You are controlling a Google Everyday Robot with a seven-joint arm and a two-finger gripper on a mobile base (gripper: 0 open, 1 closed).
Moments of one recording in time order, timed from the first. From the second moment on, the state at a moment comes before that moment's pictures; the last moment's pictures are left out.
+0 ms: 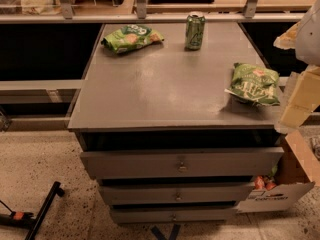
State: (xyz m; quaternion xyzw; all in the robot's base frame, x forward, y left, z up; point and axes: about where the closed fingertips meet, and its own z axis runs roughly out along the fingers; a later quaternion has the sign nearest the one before) arm 0.438 -0.217 0.976 -0.60 0.78 -0.03 0.16
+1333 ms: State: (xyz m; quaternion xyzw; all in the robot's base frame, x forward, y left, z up) arm 0.518 -0.240 0.908 -0.59 0.78 -0.02 0.20
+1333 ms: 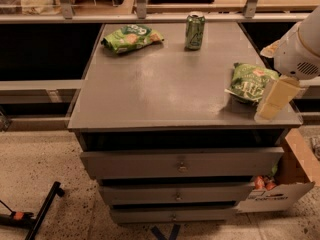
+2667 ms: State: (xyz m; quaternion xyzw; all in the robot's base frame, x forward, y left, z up) arm 0.567 -0.264 0.851 -0.59 0.76 -0.03 0.26
